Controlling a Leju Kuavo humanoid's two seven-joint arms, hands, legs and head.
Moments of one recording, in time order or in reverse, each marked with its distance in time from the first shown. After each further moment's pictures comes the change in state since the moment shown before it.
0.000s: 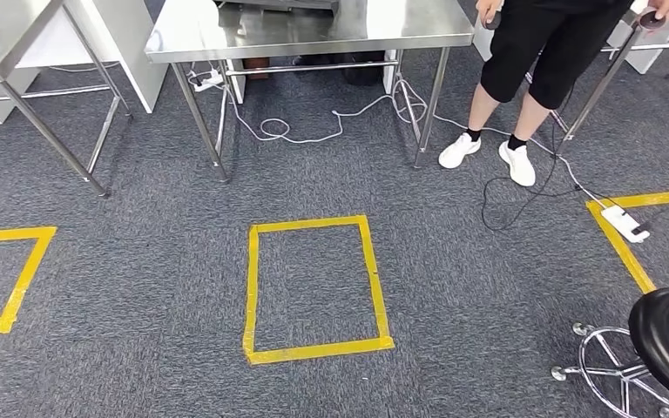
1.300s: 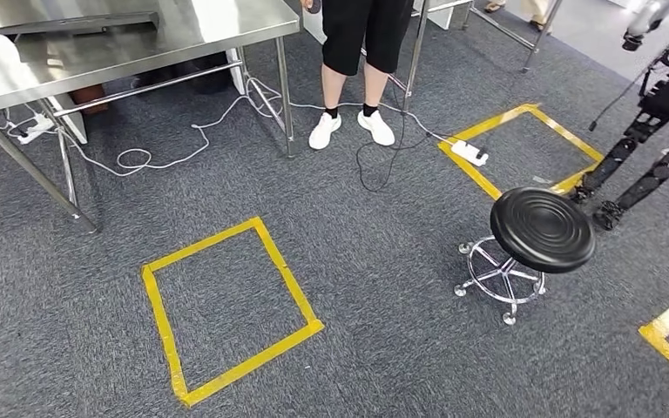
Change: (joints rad) left arm 0.008 -0.004 0.002 0.014 0.016 -0.005 0.179; right arm 0.010 -0.005 -0.008 -0.002 -0.026 -0.006 0.003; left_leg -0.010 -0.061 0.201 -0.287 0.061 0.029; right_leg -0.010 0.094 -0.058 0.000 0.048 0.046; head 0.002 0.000
